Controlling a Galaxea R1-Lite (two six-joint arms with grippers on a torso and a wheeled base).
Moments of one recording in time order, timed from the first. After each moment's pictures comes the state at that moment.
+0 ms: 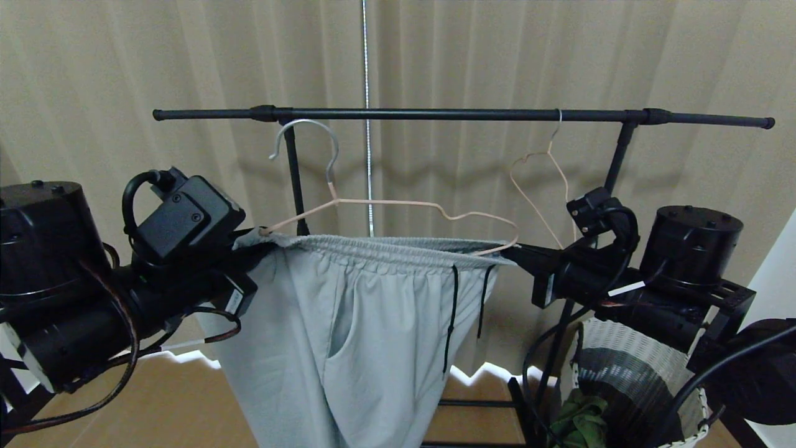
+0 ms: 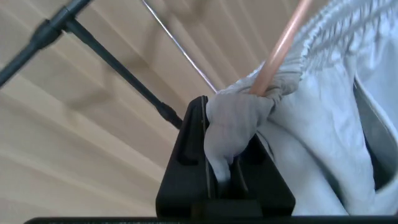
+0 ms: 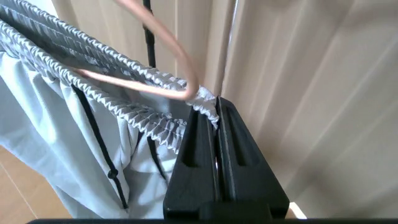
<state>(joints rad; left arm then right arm) -0.37 1.44 -0.59 -0.71 -0.03 0.61 0.39 1.77 -0.64 -0.98 0.19 0.02</state>
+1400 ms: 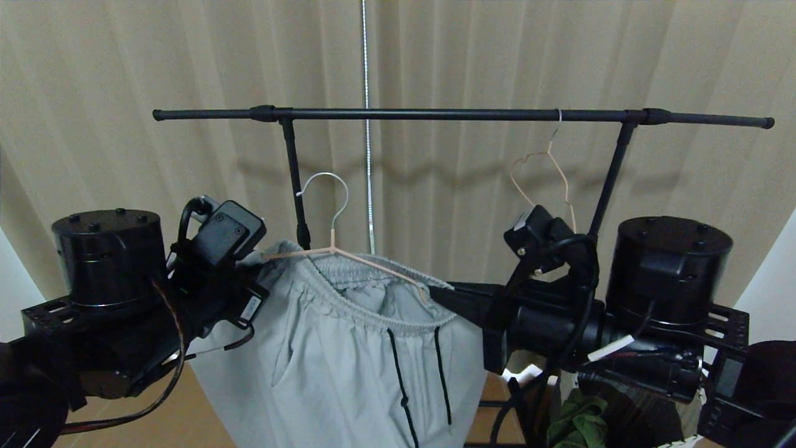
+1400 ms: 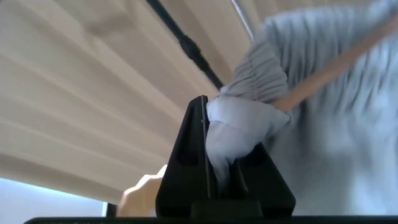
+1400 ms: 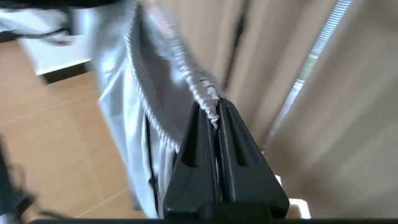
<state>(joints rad) -0.41 1.55 -0.58 -0.71 0.30 0.51 0.74 1.70 -0.68 -0.80 0.19 0.01</state>
